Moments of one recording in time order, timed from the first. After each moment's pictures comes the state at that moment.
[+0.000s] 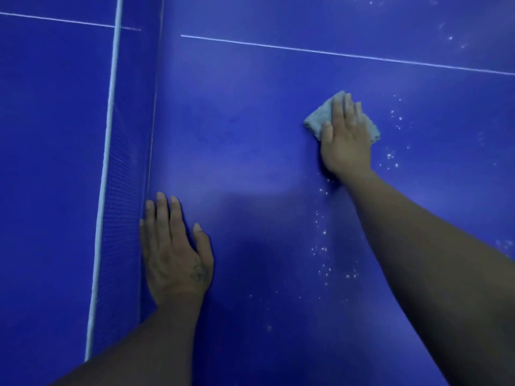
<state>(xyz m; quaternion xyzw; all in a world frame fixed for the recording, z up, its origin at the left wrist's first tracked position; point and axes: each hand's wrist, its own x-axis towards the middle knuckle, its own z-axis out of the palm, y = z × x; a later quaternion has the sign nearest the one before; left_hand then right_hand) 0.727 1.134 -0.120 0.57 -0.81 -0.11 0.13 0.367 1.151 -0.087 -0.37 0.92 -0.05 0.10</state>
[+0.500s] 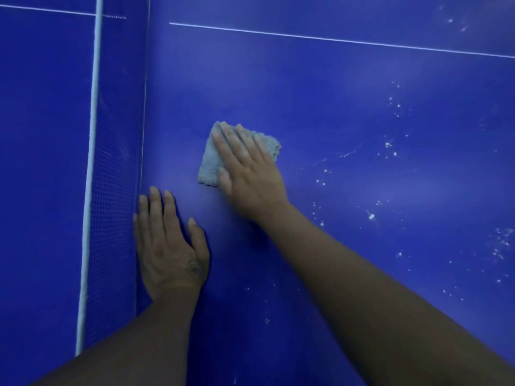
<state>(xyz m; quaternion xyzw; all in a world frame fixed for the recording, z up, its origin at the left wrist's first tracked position) 0.724 1.136 -0.116 0.57 -0.80 -0.11 0.14 0.527 1.131 -0.094 -0.60 0.79 -0.09 0.07</state>
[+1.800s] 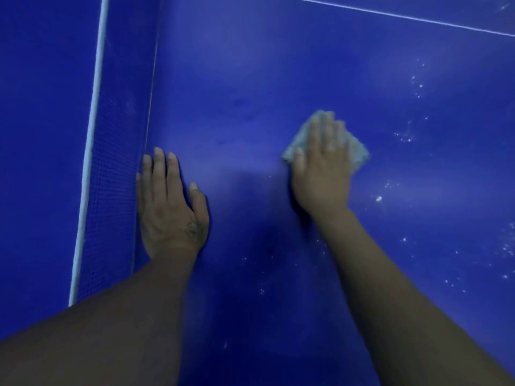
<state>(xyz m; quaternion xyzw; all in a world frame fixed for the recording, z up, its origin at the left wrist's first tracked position) 0.726 1.135 -0.118 0.57 -0.81 -0.09 0.12 0.483 1.211 -0.094 -0.41 0.91 -0.04 0.08</state>
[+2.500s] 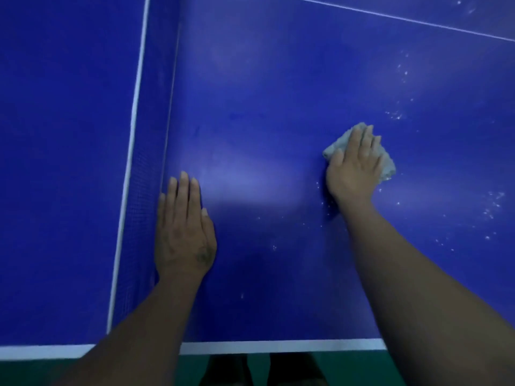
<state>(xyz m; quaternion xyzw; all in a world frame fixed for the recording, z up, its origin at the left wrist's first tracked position) 0.803 1.206 -0.112 0.49 -0.86 -0.13 0.08 0.490 1.279 -0.088 -0.26 0.96 -0.07 0.09</state>
